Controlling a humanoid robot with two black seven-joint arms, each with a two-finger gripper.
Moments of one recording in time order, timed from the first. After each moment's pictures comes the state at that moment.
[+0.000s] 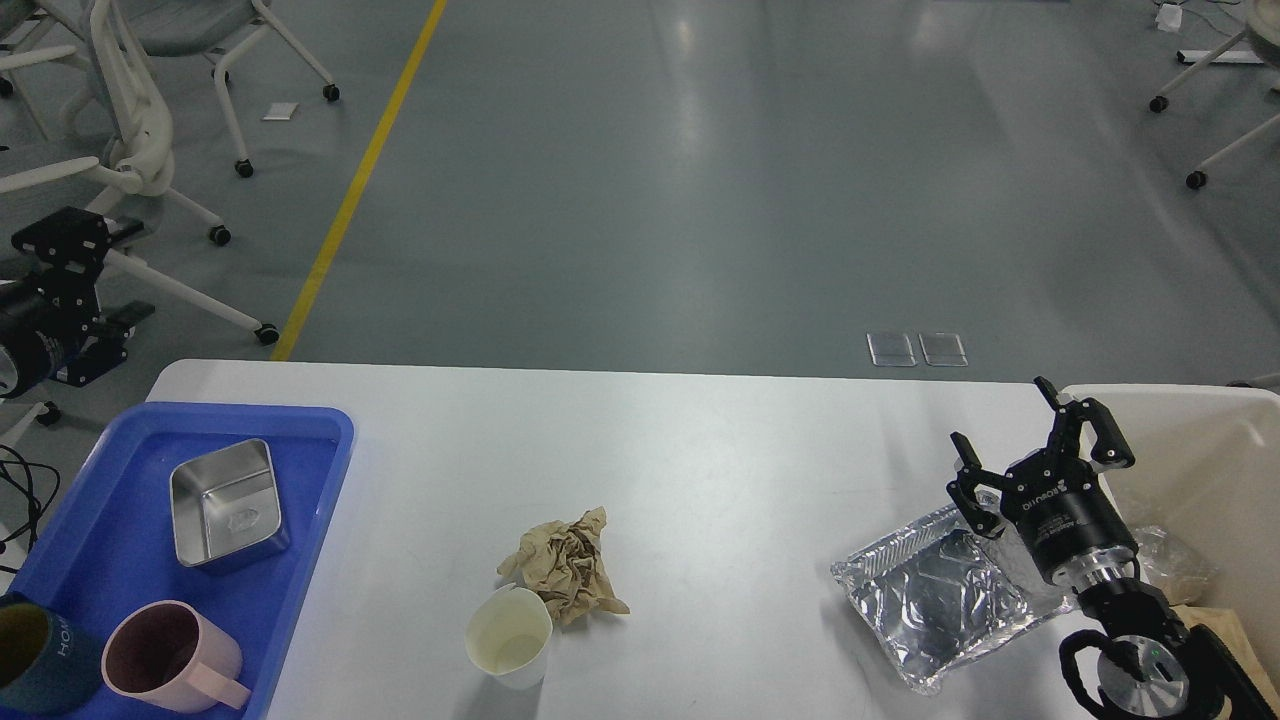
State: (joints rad) left arm -0.73 0.80 -0.58 -0.78 0.27 -0.33 -0.14; right arm -0.01 -0.15 1.59 1.24 -0.51 0.35 0.09
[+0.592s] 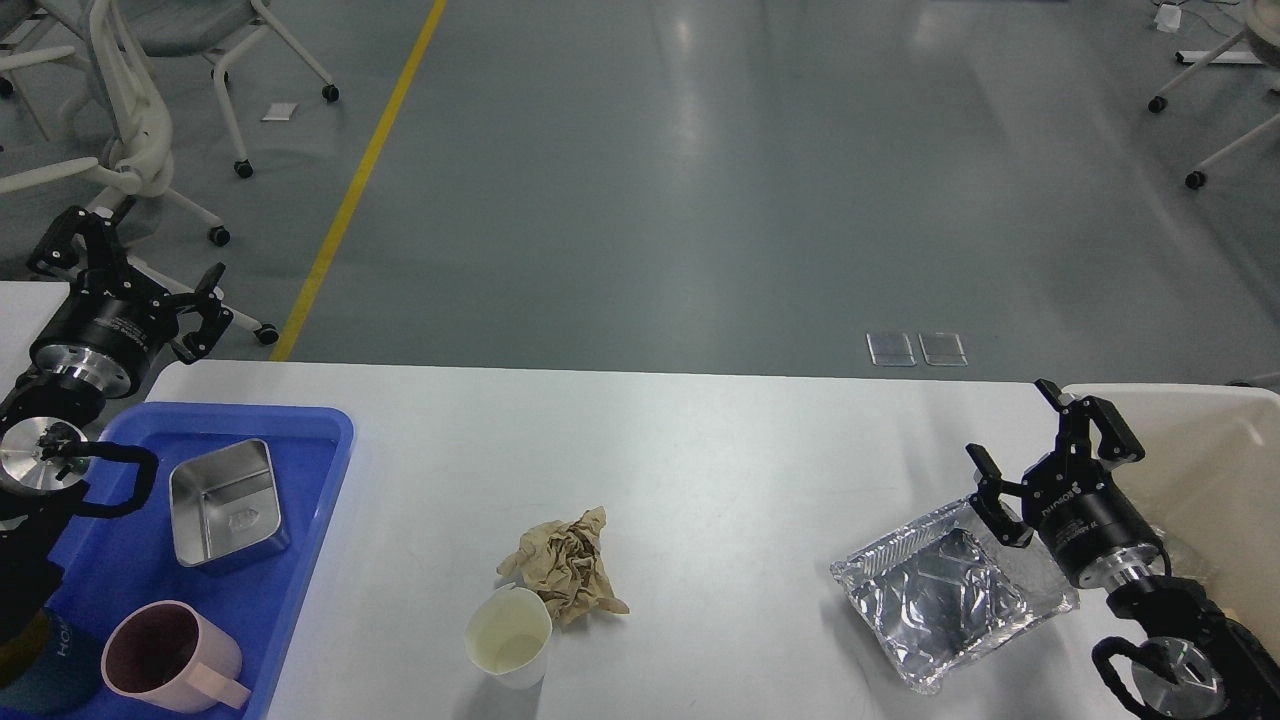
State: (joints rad) left arm -0.54 0.44 -1.12 -0.79 0.02 -0.27 -0.14; right arm -0.01 -0.25 1.55 1.23 -0.60 0.36 0.09
